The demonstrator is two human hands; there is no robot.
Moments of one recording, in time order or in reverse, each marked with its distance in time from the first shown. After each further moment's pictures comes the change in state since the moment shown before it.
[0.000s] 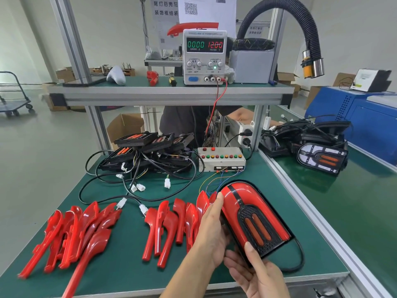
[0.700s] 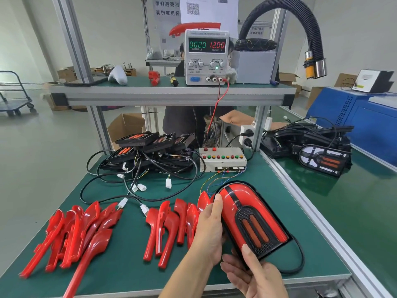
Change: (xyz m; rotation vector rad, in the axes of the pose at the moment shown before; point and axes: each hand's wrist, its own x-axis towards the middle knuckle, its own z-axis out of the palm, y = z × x) left_hand 0.000 0.004 -0.005 0.108 0.086 0.112; right_hand -0.001 0.000 0.006 -0.086 -0.004 0.012
